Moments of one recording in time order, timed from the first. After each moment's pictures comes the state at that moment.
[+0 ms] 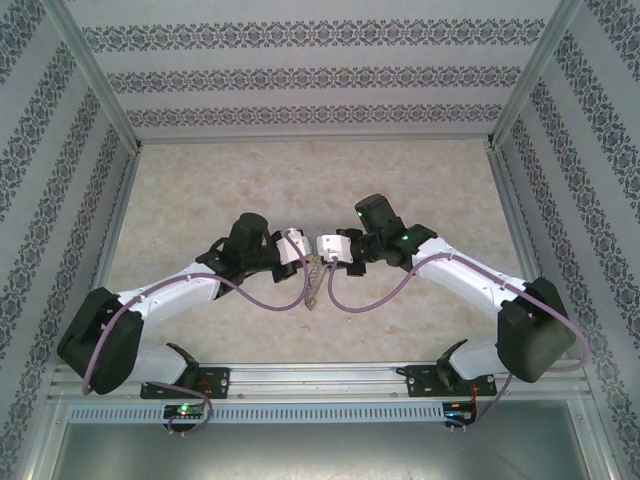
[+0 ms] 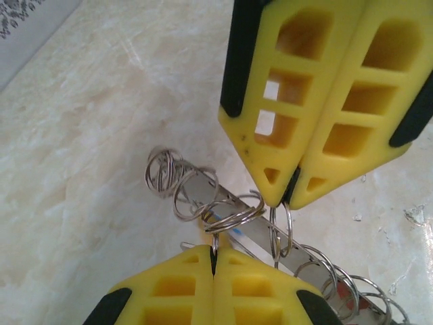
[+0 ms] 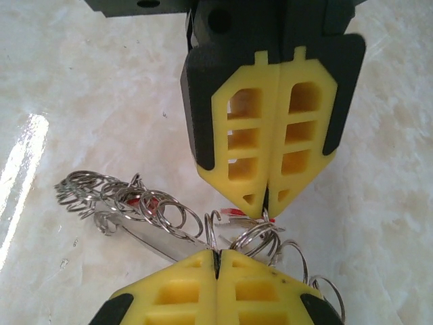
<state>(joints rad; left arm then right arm) -0.57 1.34 0.70 0.09 0.48 0.56 0.62 1.40 0.96 -0.41 -0.55 -0.95</state>
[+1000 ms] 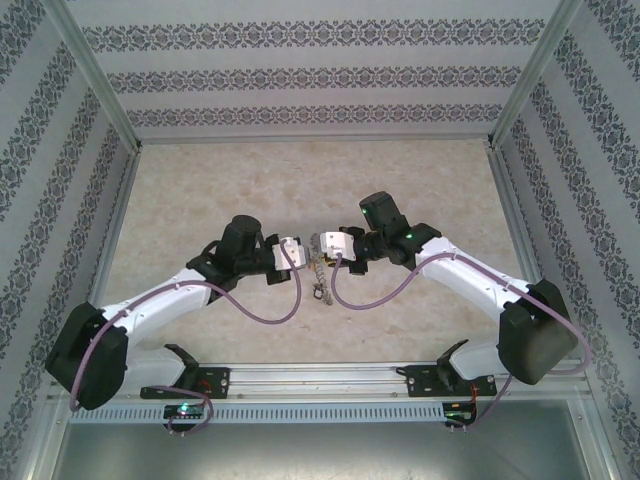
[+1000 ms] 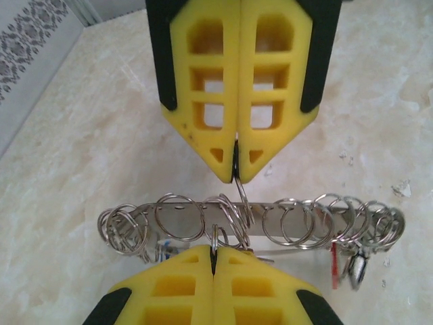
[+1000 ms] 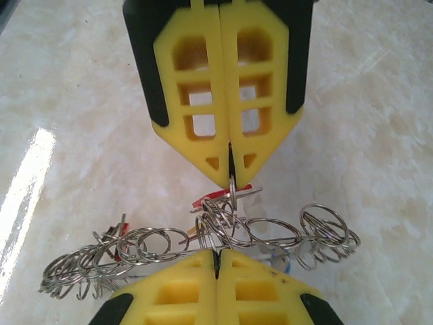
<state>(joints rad) -0.57 1.26 0.68 0.02 0.50 0.71 0.59 1.39 0.96 -0.41 -0.61 -0.94</state>
